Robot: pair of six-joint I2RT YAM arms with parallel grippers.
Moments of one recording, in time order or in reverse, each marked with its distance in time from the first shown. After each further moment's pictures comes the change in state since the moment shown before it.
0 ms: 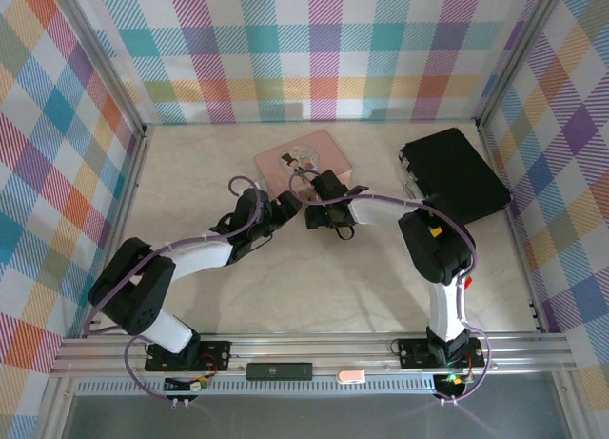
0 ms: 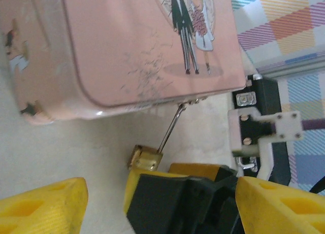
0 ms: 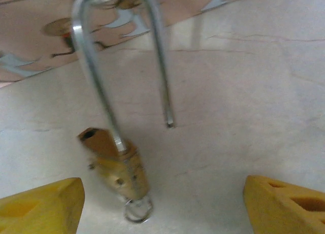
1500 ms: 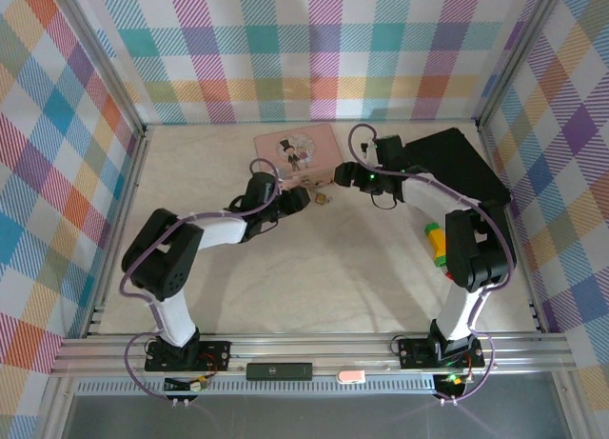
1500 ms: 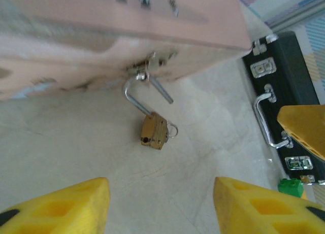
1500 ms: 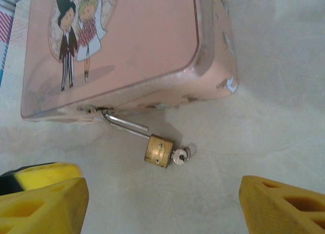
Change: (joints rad) left arm 0.068 0.282 0.195 0.033 0.182 0.303; right arm -0.344 -0.193 -0.074 0.199 -0.489 0.007
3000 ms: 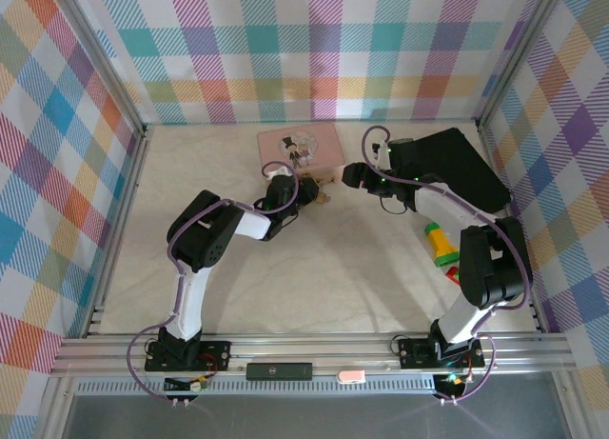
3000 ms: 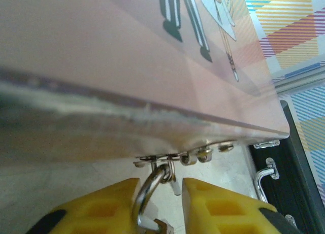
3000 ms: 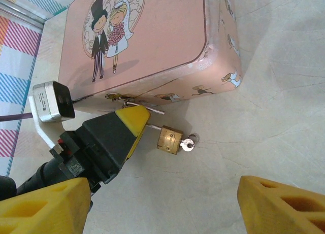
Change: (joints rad) left arm -0.045 0.320 0.157 0.349 -0.167 -0.181; right arm -0.035 -0.136 -0.102 0.050 -0.035 0.030
